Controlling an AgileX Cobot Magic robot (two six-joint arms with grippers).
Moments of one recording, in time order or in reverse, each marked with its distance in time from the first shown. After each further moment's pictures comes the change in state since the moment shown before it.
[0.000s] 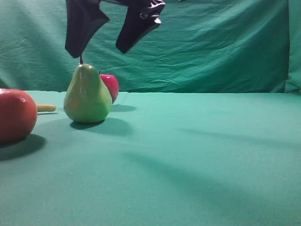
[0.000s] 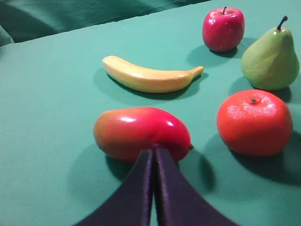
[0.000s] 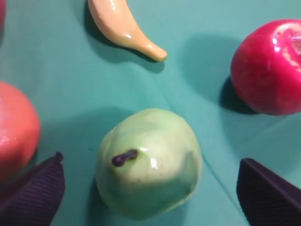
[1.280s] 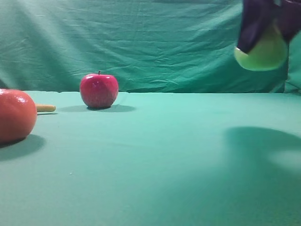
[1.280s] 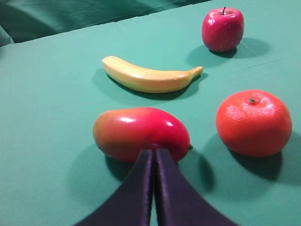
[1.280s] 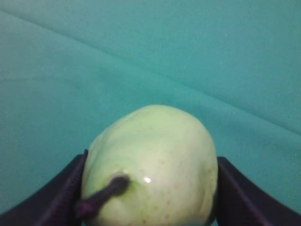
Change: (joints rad) left arm 0.000 0.000 0.000 0.000 0.000 0.000; right arm -0.532 -0.452 0.610 -0.098 -0.059 0.177
